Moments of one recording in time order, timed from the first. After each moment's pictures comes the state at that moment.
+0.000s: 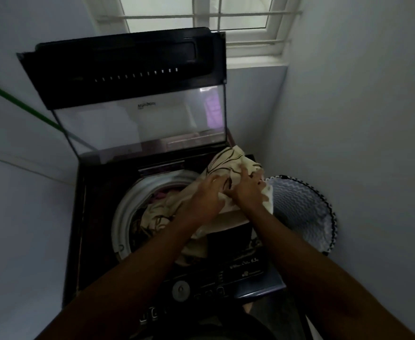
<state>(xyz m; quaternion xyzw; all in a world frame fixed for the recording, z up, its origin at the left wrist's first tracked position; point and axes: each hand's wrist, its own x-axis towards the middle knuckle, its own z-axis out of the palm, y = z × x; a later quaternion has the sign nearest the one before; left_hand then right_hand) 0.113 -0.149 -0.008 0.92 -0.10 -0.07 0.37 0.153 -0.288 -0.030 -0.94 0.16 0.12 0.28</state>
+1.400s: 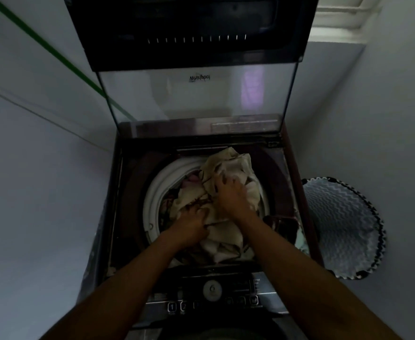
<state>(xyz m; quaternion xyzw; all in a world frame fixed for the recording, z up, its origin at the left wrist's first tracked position) 0.049 -0.016 -0.110 0.94 -0.03 -0.27 0.20 0.143 -0.157 -0.093 -0.96 -0.19 0.19 0.08</state>
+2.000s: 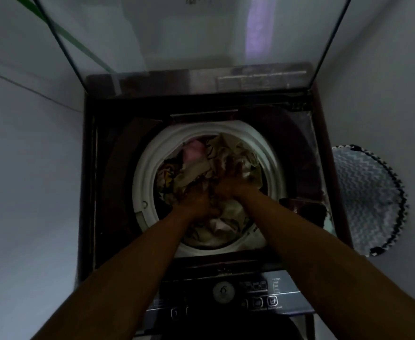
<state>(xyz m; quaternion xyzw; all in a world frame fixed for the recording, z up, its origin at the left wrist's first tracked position) 0.078 -0.018 -0.184 0.86 0.04 -0.39 0.33 0.157 -0.141 -0.190 -0.87 -0.08 0.47 0.11</state>
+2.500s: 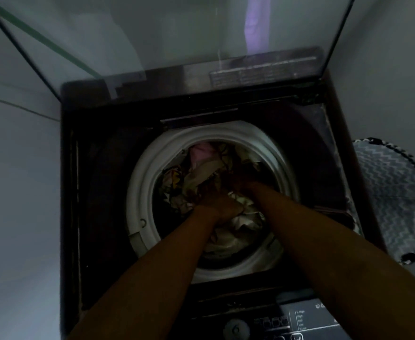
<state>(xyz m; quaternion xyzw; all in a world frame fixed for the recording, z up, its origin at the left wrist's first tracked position) 0.122 -0.062 -0.181 0.82 0.06 -0.45 0.33 0.195 -0.158 -0.229 -0.88 0.03 0.41 0.22</state>
